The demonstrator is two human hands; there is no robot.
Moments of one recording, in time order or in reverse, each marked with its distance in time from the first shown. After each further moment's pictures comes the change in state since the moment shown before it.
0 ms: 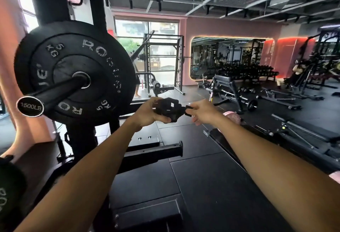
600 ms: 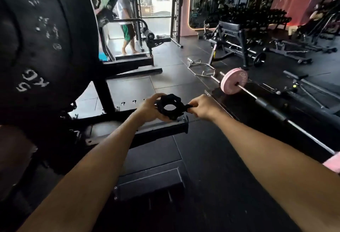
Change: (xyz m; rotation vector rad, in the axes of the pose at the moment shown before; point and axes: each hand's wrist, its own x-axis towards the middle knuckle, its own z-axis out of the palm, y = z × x) left_hand 0.234 -0.260 0.015 0.095 -0.105 -0.256; right_hand 0.235 0.181 0.124 -0.377 -0.106 0.119
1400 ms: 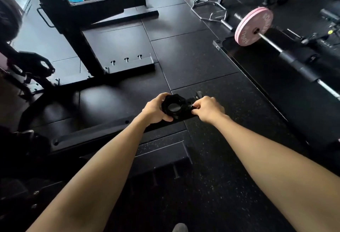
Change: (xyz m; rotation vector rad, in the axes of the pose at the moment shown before) left_hand 0.203 -0.206 0.047 0.217 -0.172 -0.322; right_hand 0.186 0.112 0.185 -0.119 -0.214 0.331
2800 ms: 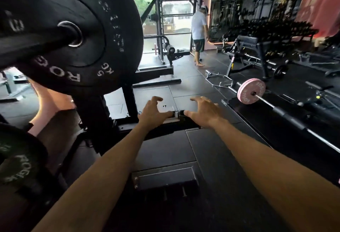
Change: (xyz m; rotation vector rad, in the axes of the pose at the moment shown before) left_hand -0.458 0.090 0.003 0.064 0.665 0.228; right_hand -0.427 -0.024 -0.109 0.030 0.381 -0.448
